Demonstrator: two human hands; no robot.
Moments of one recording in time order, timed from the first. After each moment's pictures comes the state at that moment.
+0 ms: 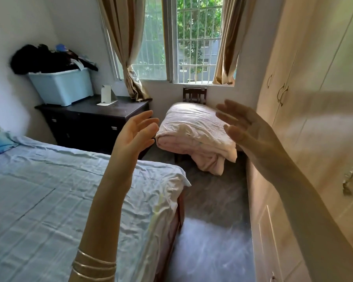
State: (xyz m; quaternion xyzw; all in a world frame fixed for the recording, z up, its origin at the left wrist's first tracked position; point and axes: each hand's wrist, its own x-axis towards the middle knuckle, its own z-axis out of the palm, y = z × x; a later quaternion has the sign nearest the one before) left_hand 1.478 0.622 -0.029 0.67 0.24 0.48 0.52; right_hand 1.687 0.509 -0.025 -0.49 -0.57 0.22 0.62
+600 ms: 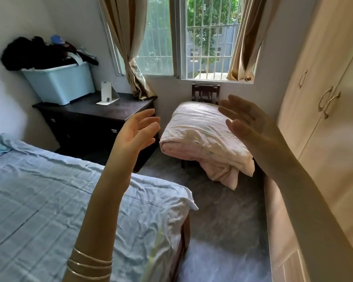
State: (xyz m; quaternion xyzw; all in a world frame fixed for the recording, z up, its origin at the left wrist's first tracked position) left_hand 1.622 0.835 -0.028 0.68 0.27 0.46 0.50; right_hand 1.841 0.738 -0.030 -0.48 -0.57 0.24 0.62
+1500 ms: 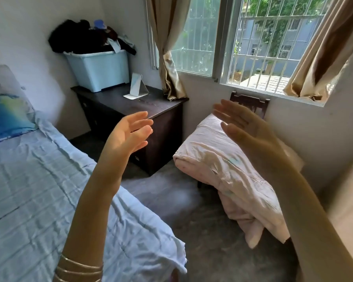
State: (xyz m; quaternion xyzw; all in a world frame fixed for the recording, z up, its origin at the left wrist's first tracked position) left_hand 1.840 1.073 -0.054 0.62 0.38 0.54 0.43; right_hand 2.087 1.051 -0.047 -0.38 -0.66 0.36 0.54
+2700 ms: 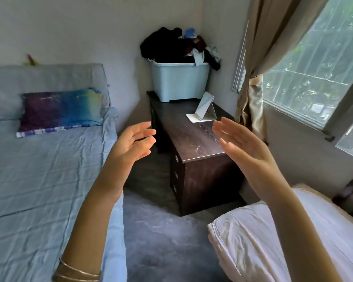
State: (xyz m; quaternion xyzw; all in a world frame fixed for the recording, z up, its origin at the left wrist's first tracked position) left_hand 1.871 1.480 -0.053 0.48 0.53 0.64 0.29; right_hand 2.096 1.577 -0.050 -0.18 -0.72 0.51 0.43
